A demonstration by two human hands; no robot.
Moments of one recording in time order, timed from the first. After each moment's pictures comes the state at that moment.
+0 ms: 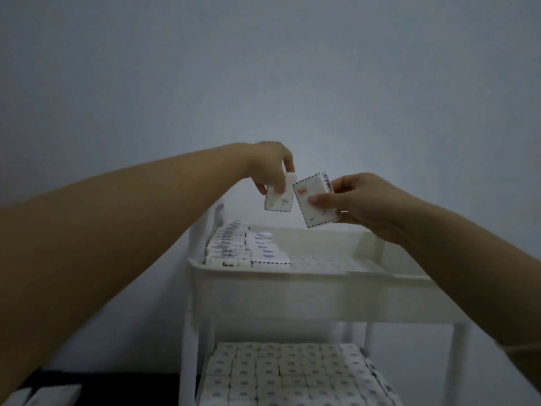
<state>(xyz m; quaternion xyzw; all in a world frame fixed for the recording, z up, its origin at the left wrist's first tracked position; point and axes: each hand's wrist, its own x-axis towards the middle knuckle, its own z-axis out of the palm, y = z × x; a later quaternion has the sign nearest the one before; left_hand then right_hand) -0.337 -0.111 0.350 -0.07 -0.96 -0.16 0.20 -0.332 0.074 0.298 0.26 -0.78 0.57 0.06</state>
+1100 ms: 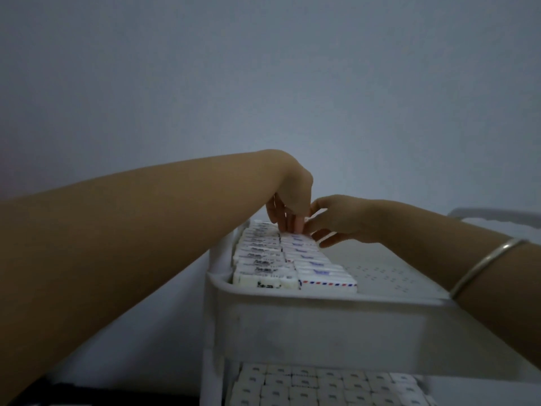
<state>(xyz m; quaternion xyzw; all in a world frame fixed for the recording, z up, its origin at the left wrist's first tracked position) -0.383 -0.135 0.322 0.01 -1.00 -0.05 -0.01 -0.440 -0.021 0.274 0.27 -0.88 0.38 -0.08</state>
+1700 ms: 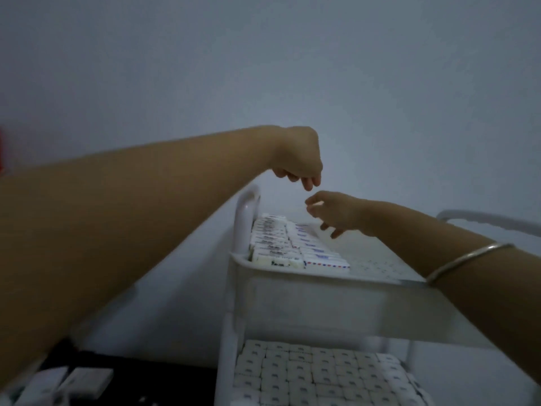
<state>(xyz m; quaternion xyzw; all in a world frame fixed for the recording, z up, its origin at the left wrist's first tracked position) -0.317 -0.129 0.345 -0.03 -0.97 -0.13 0.19 -0.402 -0.019 0.278 0.27 -0.93 0.26 0.00</state>
